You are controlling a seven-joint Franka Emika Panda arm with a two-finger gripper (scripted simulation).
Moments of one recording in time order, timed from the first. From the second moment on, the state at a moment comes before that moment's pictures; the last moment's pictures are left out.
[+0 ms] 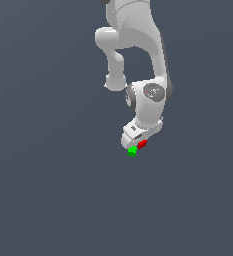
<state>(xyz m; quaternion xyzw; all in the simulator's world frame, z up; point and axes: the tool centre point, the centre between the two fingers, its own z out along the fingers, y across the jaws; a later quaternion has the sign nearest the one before) -0.028 0.115 0.084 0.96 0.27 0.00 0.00</state>
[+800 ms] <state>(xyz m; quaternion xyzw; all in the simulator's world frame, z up) -0.016 0.082 0.062 0.96 0.27 0.00 0.00</state>
